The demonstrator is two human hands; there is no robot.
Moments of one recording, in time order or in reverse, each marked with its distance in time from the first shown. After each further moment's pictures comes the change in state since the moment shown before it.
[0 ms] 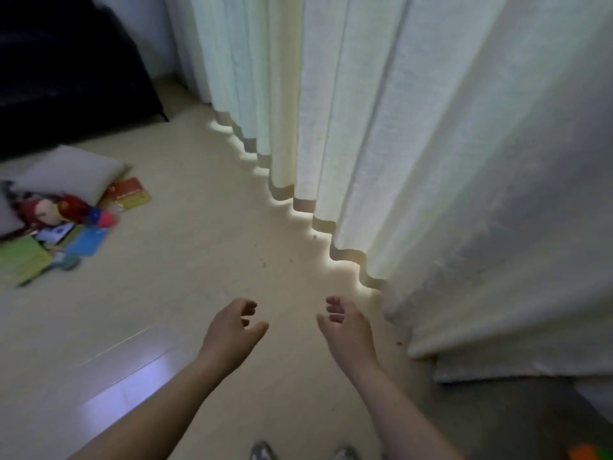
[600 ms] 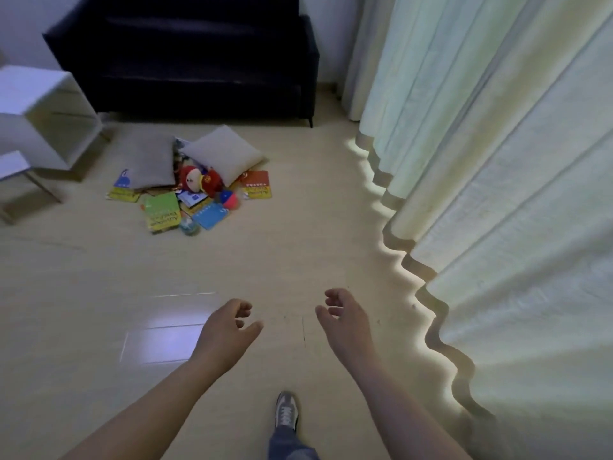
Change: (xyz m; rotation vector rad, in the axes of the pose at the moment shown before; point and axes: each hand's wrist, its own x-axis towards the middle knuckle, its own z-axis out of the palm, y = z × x) left_hand 0.095 -0.148 -0.217 -0.289 0.370 -0.367; right_hand 0.118 -0.196 0.269 -0.176 -0.434 -0.327
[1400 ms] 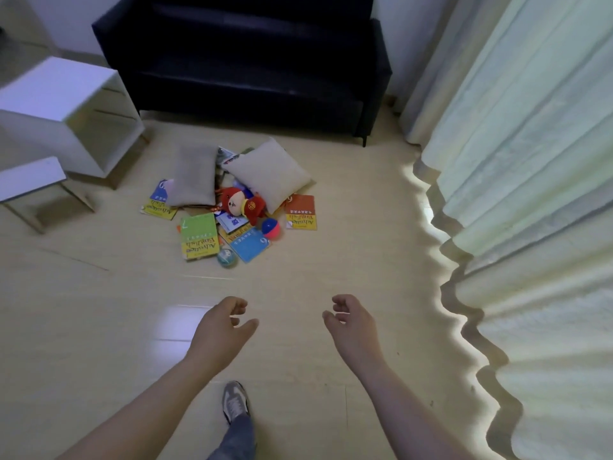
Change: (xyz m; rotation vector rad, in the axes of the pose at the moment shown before) left_hand 0.298 -0.003 -0.207 -0.045 0.104 -0.121; right_hand 0.274 -0.179 0.186 -0.098 -0.139 0.004
